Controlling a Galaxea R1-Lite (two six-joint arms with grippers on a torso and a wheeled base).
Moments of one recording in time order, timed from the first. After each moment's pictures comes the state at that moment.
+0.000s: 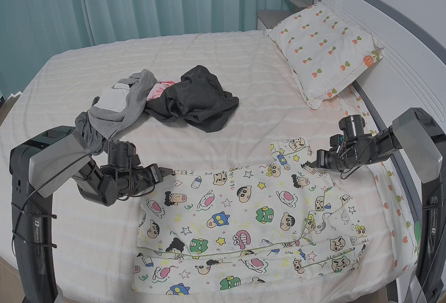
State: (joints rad) left arm -0.14 2.40 -1.10 -0.72 -0.28 -0.52; right arm 0.09 2.43 -1.48 -0.15 0.32 0.22
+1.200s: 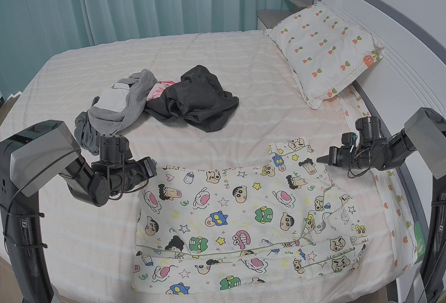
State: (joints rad) left arm -0.14 2.29 -0.98 -0.79 -0.15 -0.51; right arm 0.02 2.35 -1.29 -0.39 0.50 0.22
